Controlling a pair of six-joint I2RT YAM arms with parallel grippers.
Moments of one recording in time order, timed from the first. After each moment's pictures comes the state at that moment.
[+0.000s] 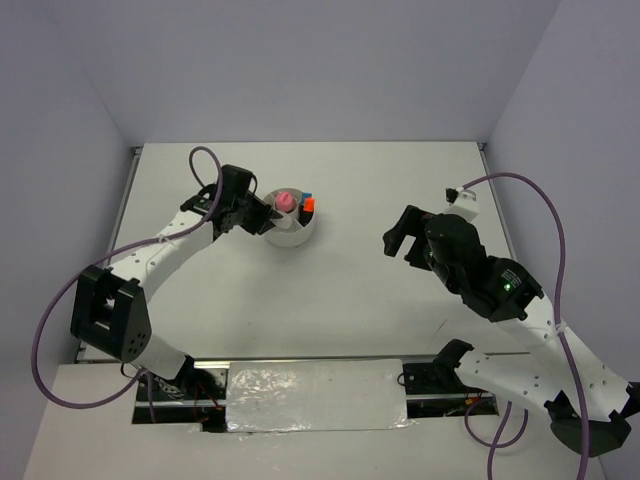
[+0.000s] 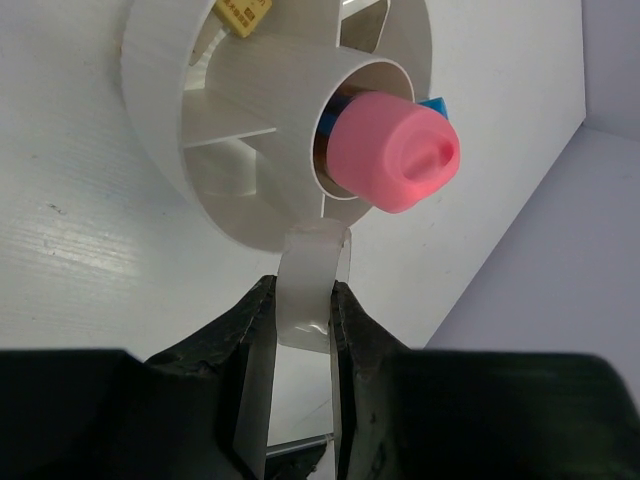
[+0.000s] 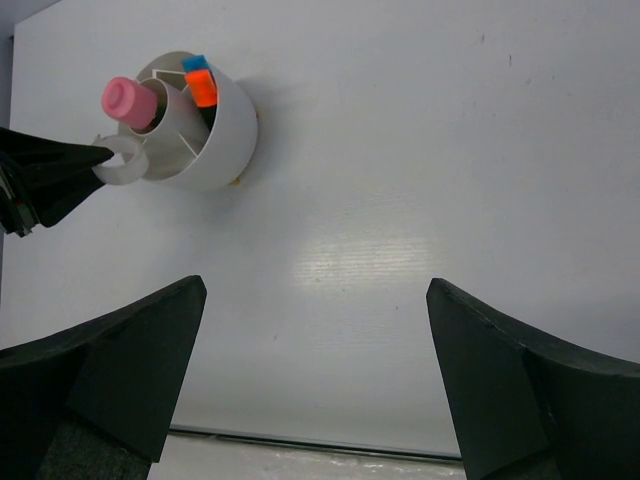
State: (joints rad) left arm -0.38 1.50 1.18 -0.49 0.04 -1.30; right arm 0.71 0.81 1.11 -0.86 0.47 0.77
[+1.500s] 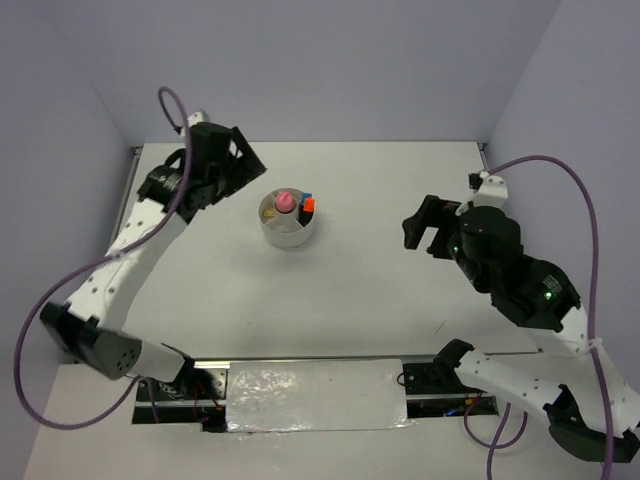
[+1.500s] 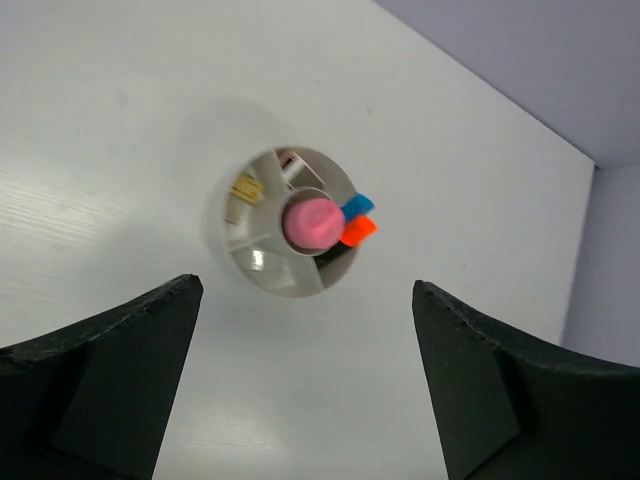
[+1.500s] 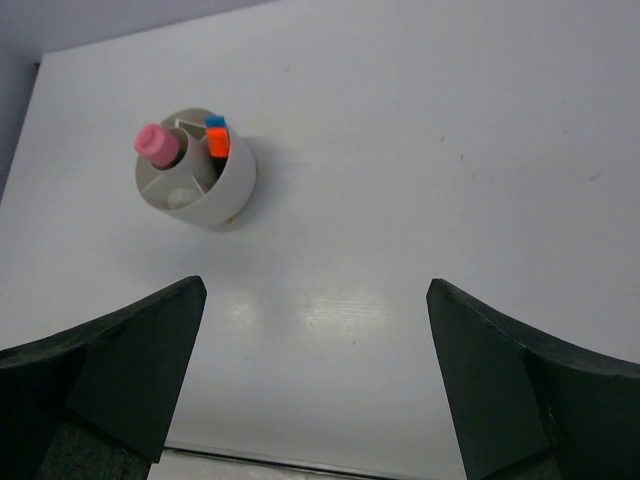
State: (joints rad) left arm -0.42 1.44 1.62 -0.82 -0.29 -0.89; right arm 0.68 0.80 1.29 -0.93 0.48 0.56
